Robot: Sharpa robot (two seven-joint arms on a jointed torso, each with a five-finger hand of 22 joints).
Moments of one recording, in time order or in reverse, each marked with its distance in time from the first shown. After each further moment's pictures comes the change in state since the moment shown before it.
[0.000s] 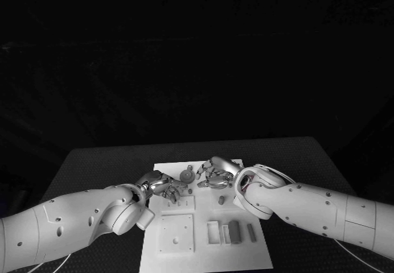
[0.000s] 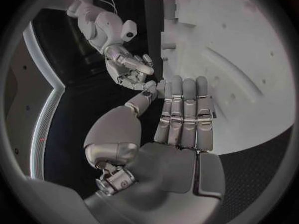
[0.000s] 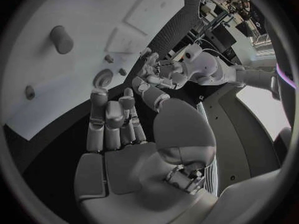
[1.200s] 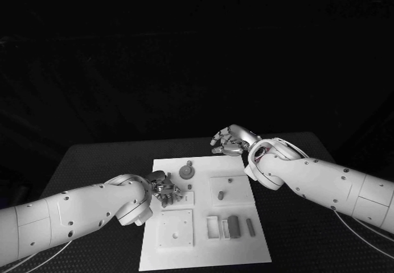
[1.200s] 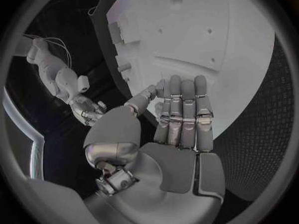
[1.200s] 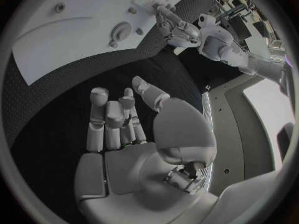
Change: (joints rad) left arm 0.018 0.055 0.017 0.003 -0.450 0.036 -0.440; left_hand 0.000 0.000 -0.002 -0.001 -0.008 0.014 -0.014 0.011 0.000 0.014 -0.010 0.025 0.019 0.016 -0.013 0.023 0.001 0.000 0.018 -0.007 0.023 0.025; right arm 0.034 -0.044 0.120 -0.057 -0.002 -0.046 0.001; right_hand 0.008 -0.008 0.000 0.000 0.000 0.000 0.000 0.000 0.000 0.000 0.000 0.000 0.000 -0.002 -0.002 0.000 0.000 0.000 0.001 0.002 0.000 0.000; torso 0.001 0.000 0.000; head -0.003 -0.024
